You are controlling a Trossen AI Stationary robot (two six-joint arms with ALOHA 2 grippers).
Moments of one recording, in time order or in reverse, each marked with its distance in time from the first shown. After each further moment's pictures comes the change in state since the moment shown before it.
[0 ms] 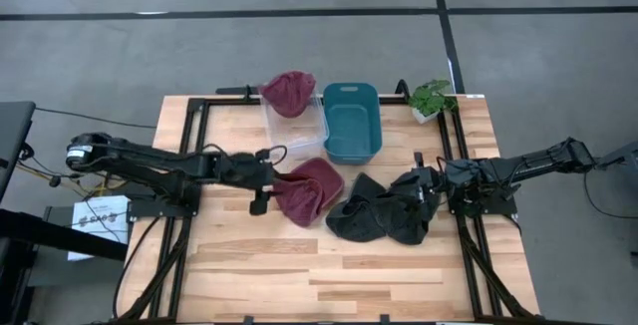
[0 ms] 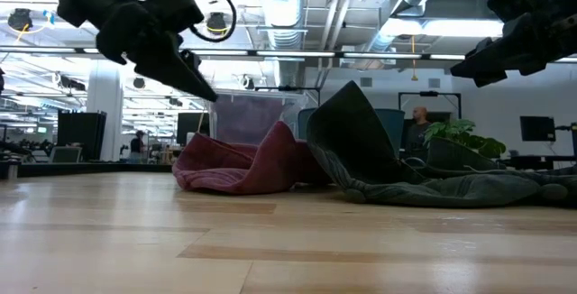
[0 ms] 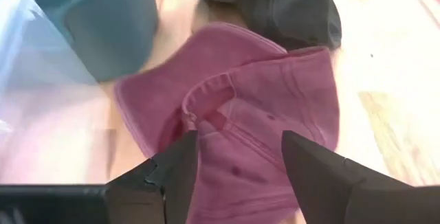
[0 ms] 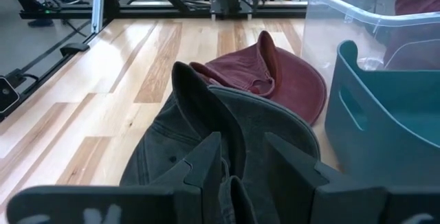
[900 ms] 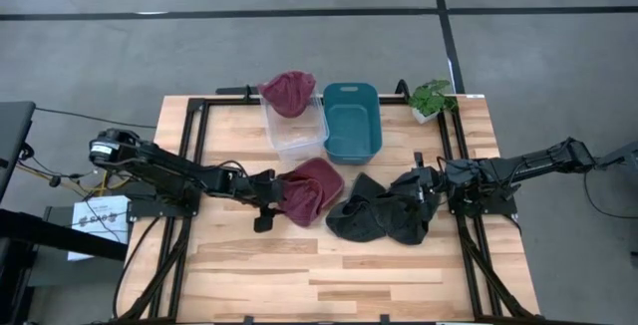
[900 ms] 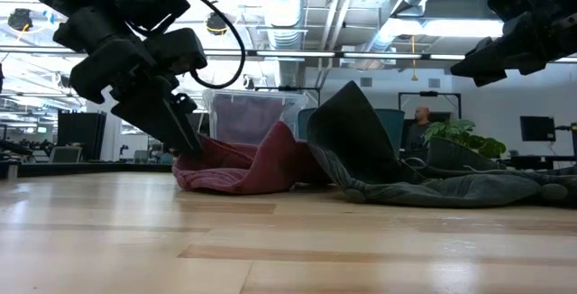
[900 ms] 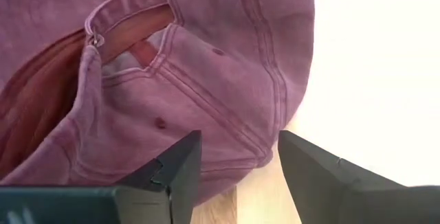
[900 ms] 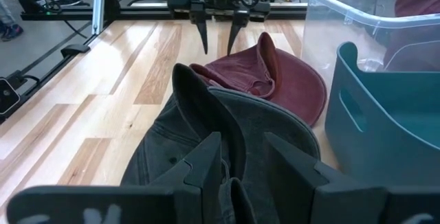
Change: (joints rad) left arm -0.105 0.251 -0.016 0.090 0.029 -0.195; right arm 0.000 0.000 0.000 0.004 0.000 0.000
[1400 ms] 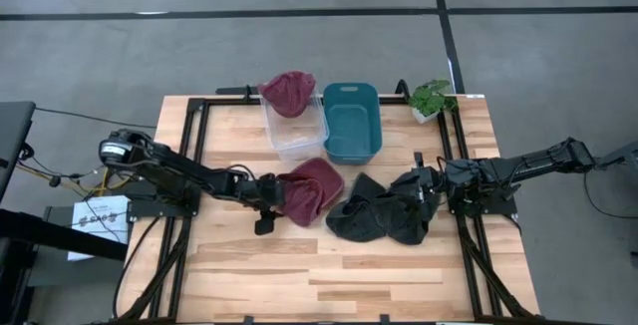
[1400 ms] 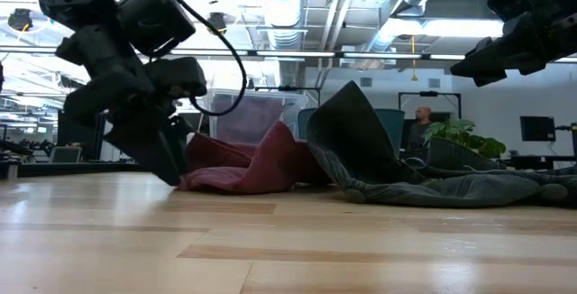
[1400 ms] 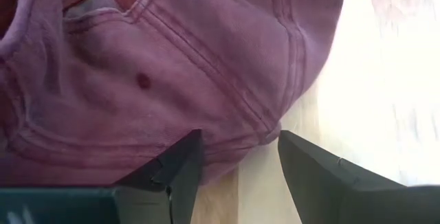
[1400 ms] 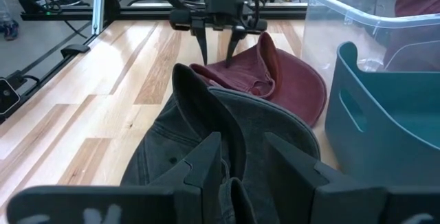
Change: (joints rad) left arm -0.001 0.117 0.001 0.005 0.019 -0.046; right arm 0.000 0.000 0.000 0.000 0.000 0.000
